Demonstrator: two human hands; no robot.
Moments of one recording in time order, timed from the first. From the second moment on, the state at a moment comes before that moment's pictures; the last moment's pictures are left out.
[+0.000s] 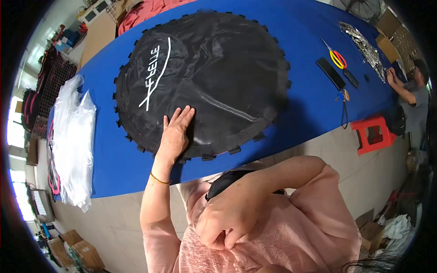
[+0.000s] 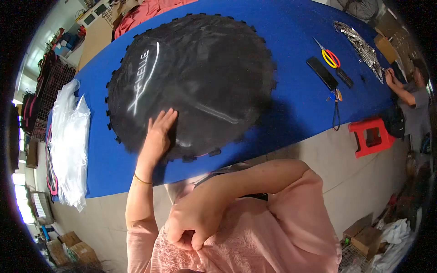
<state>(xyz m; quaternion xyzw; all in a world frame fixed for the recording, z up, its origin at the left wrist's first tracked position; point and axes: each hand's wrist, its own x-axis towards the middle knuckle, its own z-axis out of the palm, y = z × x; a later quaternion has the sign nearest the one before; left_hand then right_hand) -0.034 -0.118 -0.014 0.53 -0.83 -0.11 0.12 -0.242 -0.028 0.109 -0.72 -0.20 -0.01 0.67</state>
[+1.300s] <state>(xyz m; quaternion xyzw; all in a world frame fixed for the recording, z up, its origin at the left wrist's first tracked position) -0.099 -0.111 -0.014 0.43 -0.90 -0.02 0.11 -0.443 -0.168 -0.060 -0.72 0.62 -0.31 -0.03</state>
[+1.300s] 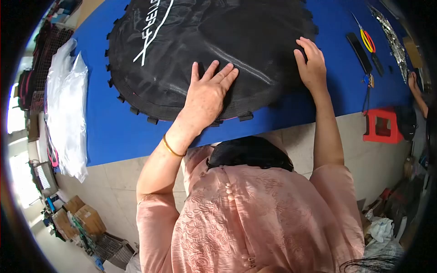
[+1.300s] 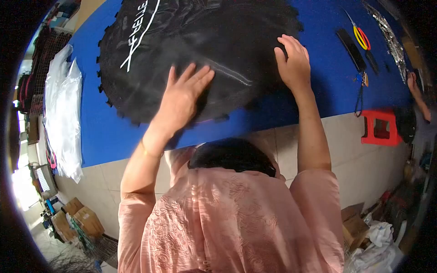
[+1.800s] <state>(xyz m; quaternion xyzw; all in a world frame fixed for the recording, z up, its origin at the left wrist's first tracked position) -0.114 -0.105 -0.022 0.42 -0.90 -0.02 0.15 -0.445 -0.169 -0.061 -0.73 0.60 -0.31 -0.04</state>
